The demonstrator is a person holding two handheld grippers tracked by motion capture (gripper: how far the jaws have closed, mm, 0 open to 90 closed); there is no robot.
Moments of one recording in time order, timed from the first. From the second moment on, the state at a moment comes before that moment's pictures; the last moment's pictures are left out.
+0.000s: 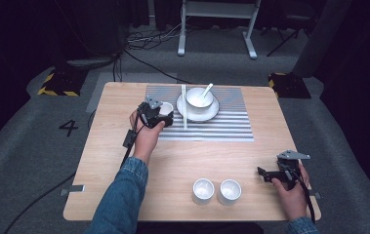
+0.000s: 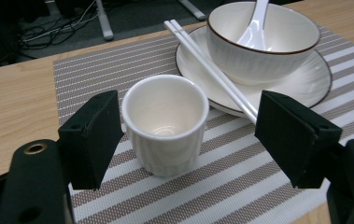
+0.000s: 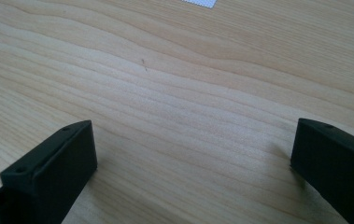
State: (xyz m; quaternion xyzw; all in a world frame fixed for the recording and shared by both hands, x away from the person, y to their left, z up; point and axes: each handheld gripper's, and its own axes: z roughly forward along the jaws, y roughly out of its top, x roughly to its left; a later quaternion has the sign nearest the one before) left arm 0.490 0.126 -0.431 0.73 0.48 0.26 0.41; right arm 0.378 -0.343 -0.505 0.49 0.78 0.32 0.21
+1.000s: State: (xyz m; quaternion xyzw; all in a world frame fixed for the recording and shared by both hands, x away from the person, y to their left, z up) left arm 0.396 0.149 -0.402 0.74 0.46 0.26 0.43; right arm 0.378 -0.343 -0.505 0.49 0.78 0.32 0.21
